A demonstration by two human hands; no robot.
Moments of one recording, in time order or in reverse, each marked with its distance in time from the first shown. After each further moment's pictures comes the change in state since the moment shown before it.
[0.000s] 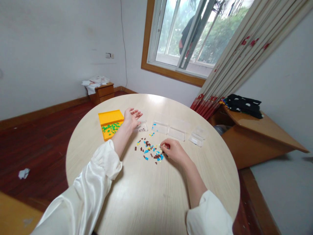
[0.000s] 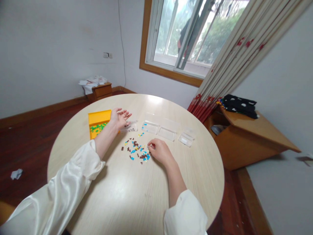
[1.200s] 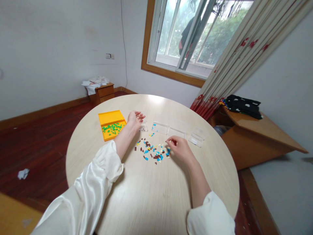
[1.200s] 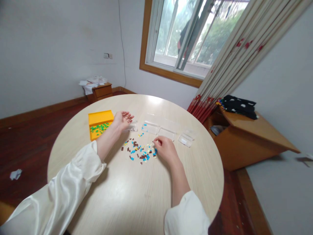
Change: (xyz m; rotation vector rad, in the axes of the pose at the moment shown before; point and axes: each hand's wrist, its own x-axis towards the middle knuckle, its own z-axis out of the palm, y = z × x) left_hand 0.004 -0.015 0.007 -0.043 -0.018 -0.046; right_hand 0.000 0.003 -0.016 0.035 0.164 0.057
